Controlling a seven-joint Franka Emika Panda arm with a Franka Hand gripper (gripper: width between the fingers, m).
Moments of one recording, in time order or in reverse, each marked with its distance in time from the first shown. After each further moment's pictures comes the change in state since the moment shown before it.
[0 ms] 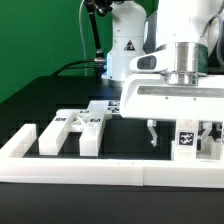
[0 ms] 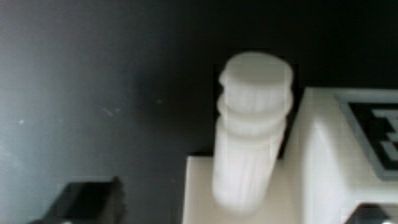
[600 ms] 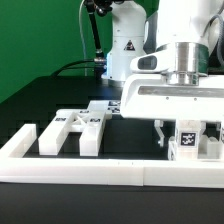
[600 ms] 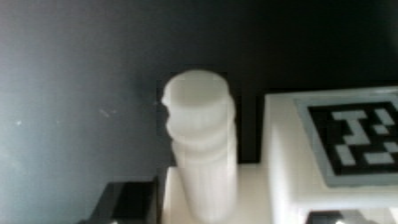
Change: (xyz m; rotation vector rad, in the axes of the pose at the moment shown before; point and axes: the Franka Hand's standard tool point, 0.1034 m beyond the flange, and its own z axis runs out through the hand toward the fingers) arm 0.002 -0.002 -0.004 0.003 -0.004 0.000
